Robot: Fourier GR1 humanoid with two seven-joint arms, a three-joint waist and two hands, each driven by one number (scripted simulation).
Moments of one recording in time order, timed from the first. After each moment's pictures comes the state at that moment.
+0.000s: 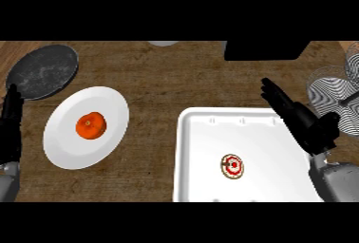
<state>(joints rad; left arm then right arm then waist) -0.13 0.51 0.01 -1.29 0.09 0.38 -0.11 -0.22 -0.39 0.17 -1.54 -0.19 0.12 0.15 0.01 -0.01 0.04</state>
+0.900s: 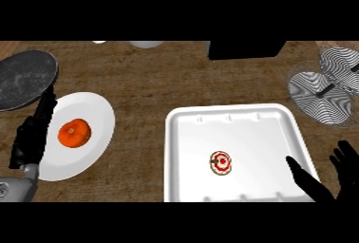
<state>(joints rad) -0.12 0.48 -0.11 -1.38 0.07 0.29 -0.01 0.32 -0.15 0.04 -1.88 0.18 -0.67 0.30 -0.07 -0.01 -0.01</state>
